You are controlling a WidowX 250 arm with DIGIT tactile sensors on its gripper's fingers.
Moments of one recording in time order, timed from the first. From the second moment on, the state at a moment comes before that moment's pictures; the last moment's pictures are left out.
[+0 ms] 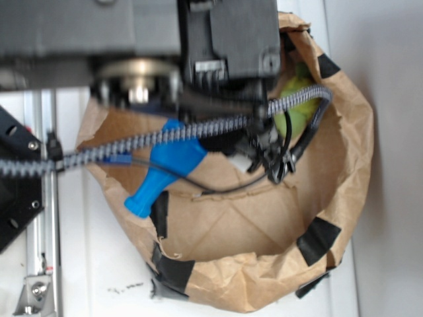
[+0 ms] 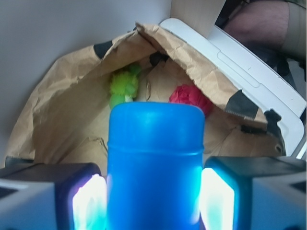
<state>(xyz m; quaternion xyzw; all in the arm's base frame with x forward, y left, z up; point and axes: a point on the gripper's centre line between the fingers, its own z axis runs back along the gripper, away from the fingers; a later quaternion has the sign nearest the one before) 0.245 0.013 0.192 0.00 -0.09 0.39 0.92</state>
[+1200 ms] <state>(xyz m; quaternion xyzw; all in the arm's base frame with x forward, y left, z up) 0.260 0.019 0.202 -0.01 -0.10 -0.06 0.99</state>
